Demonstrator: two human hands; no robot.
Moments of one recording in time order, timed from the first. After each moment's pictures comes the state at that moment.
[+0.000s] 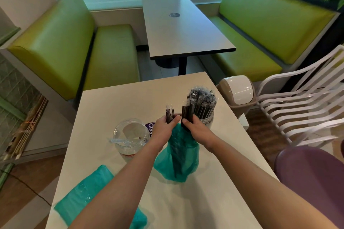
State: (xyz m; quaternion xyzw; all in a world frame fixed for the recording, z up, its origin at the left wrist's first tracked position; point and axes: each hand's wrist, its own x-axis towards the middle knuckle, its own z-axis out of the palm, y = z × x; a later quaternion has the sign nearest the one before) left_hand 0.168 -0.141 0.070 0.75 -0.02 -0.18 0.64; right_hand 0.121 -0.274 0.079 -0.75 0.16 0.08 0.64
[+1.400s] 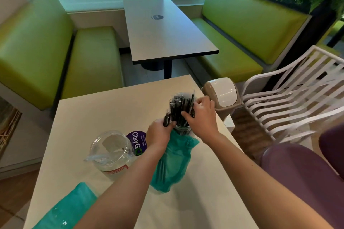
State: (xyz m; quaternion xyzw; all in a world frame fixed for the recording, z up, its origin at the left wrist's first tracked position) left_hand 0.181 -0.192 0.068 0.91 -0.06 -0.08 0.40; right_hand 0.135 -0.331 0.111 -0.95 0.17 -0.17 0.20
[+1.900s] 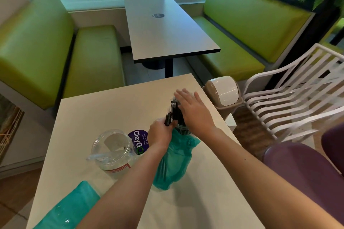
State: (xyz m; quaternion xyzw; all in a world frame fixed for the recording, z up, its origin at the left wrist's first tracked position) left_hand 0.183 -0.193 0.062 0.91 -0.07 -0.07 0.41; right_hand 0.151 -0.326 0.110 -0.98 -0.02 -0.18 0.12
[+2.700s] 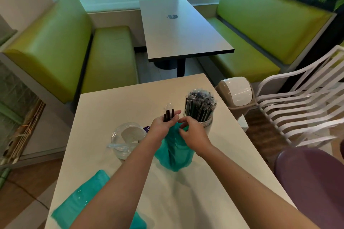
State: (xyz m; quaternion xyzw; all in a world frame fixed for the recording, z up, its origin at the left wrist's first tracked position) left_hand 0.184 -0.141 0.079 0.67 -0.02 -0.26 0.69; right_hand 0.121 -0.257 0.084 -0.87 0.17 -0.02 0.47
